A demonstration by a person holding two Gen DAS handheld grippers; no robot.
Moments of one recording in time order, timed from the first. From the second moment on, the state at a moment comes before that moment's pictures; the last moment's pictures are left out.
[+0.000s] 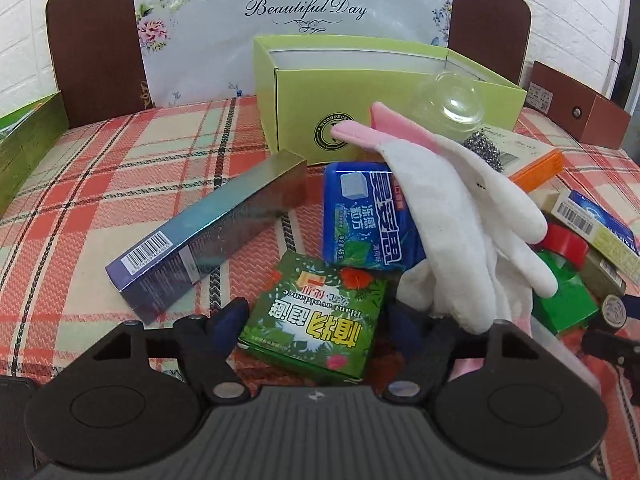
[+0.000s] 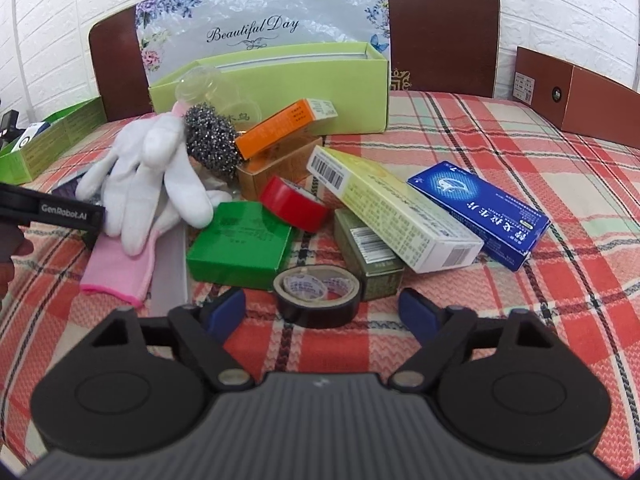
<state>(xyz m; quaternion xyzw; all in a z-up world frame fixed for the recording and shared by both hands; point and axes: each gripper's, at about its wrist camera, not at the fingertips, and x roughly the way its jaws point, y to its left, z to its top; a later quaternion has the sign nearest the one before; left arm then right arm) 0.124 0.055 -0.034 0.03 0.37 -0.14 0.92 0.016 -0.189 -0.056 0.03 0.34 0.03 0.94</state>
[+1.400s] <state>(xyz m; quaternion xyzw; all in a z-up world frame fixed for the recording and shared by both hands) 0.113 0.040 0.095 0.02 0.24 -0.15 0.96 0.063 -0.202 0.034 0.03 0.22 0.15 0.96</state>
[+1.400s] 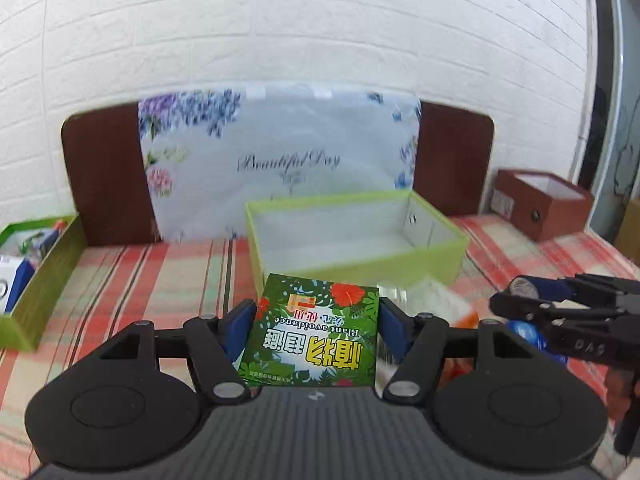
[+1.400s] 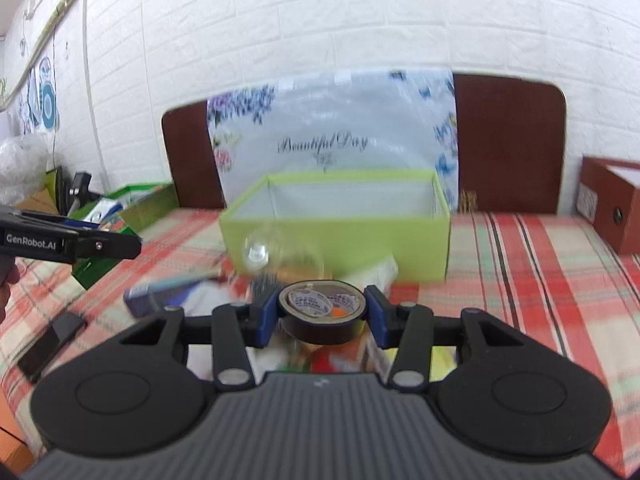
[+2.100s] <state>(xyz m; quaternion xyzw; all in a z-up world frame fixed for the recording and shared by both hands) 0.285 0.004 0.052 -0.08 0.29 -0.11 0.95 0.281 -0.176 0.000 0.02 0.26 0.14 0.95</state>
